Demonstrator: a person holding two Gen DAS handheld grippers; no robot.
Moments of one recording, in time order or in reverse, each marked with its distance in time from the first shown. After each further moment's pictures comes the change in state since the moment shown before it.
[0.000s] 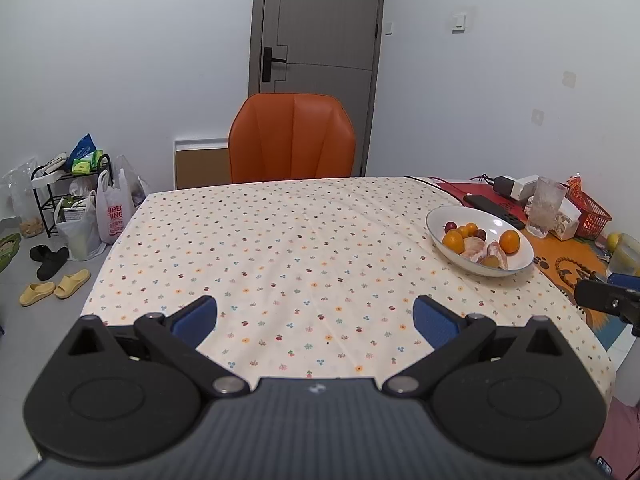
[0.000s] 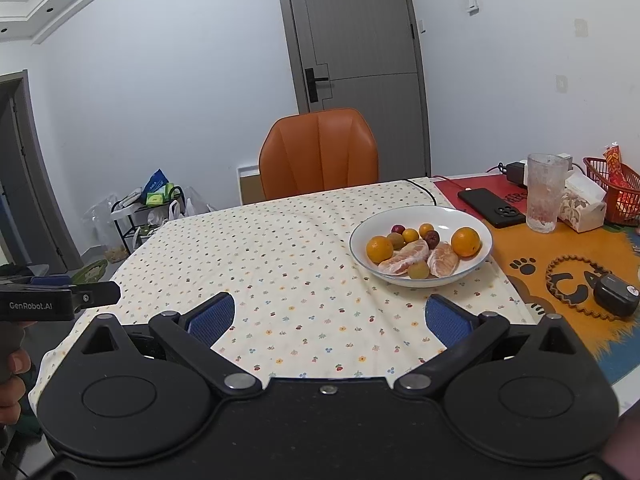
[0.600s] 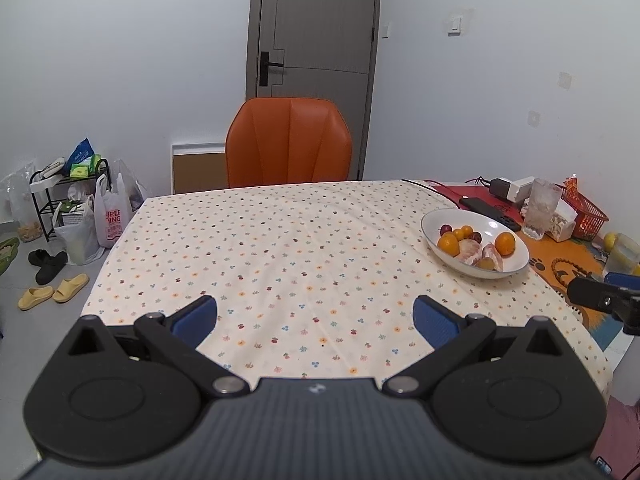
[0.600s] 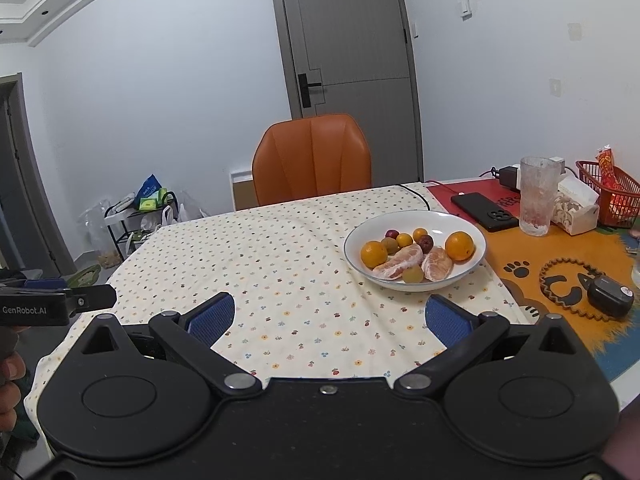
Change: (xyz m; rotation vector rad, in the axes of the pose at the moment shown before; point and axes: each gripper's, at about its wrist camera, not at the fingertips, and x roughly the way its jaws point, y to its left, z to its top) left arm -0.004 -0.004 0.000 0.006 -0.013 -0.005; right arm -0.001 0.003 -0.001 0.003 -0.019 -0.024
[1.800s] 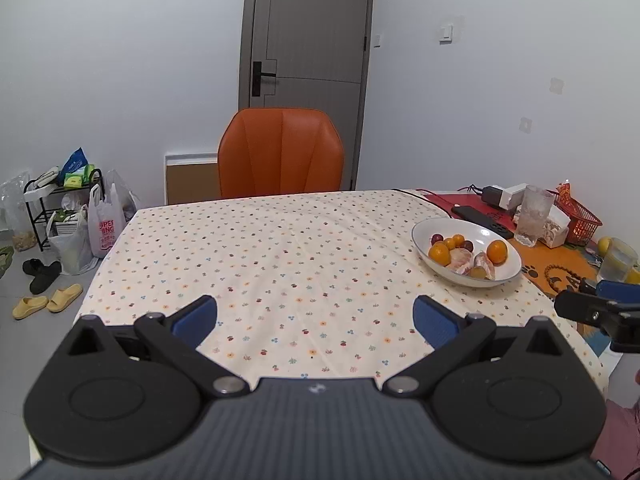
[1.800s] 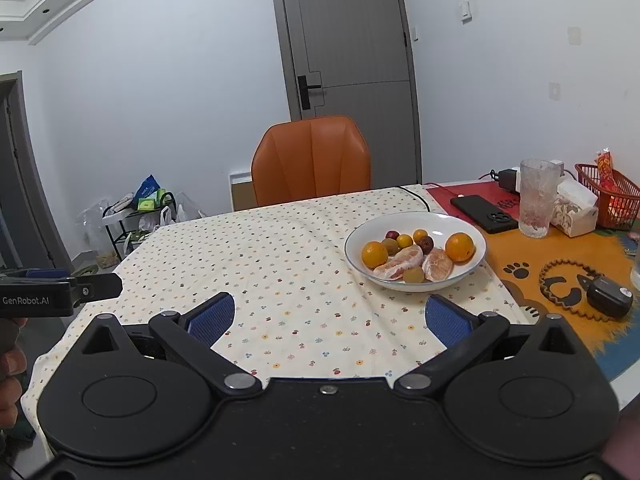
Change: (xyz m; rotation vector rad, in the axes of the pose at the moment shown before) left arm 0.002 -0.007 0.003 0.010 -0.030 -0.022; right arm 0.000 0.002 -0.002 -0.010 -0.010 -0.006
